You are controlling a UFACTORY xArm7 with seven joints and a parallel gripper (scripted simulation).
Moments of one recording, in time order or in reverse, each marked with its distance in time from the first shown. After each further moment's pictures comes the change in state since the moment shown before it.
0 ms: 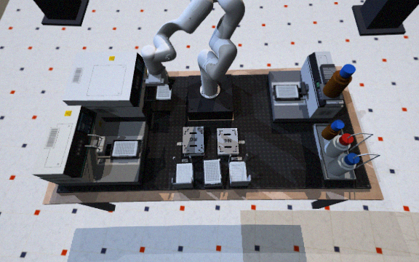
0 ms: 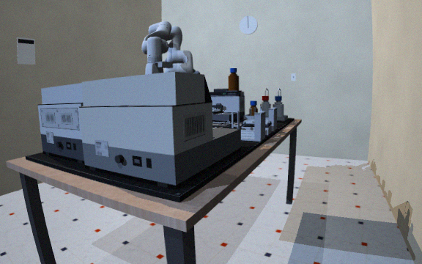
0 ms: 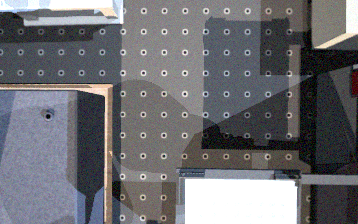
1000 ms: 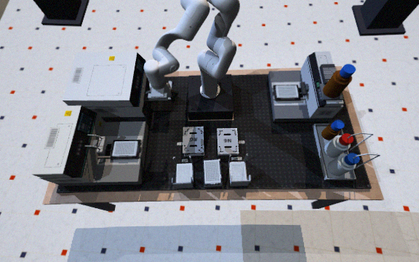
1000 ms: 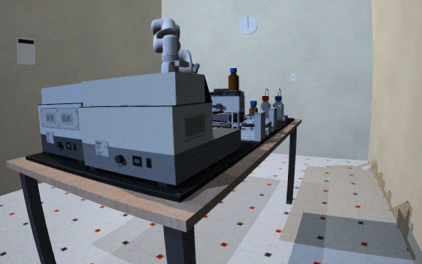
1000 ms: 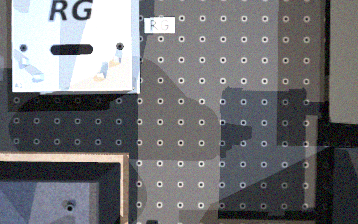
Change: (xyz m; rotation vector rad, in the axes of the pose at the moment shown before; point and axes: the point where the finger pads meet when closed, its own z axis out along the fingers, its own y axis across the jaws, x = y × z) arm 0.084 -0.021 0.000 0.000 0.000 -0.004
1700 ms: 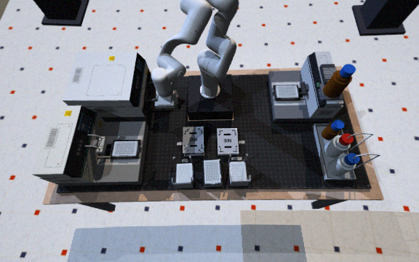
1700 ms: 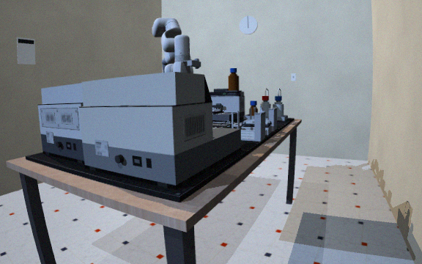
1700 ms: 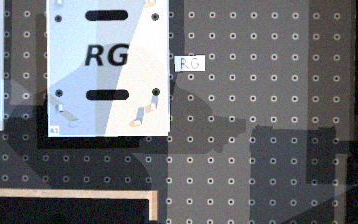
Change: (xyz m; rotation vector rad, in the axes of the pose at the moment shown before) arm 0.045 -0.037 0.000 -0.001 0.000 -0.003
